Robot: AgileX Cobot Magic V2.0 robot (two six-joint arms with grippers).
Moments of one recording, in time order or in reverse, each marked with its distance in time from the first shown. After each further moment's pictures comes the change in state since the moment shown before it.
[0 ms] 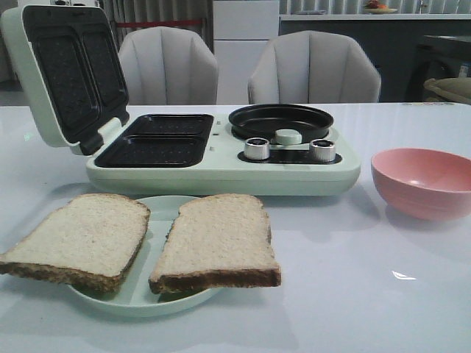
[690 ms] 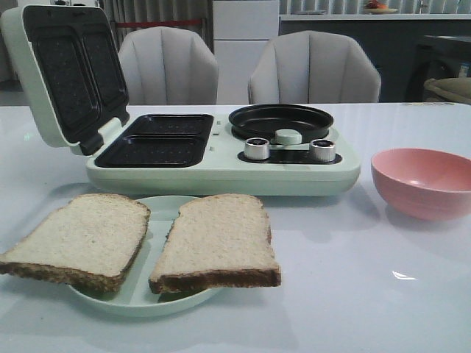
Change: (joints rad) left arm -0.046 0.000 0.000 0.104 -0.001 0.011; right arm 0.000 0.000 0.000 0.000 0.000 0.000
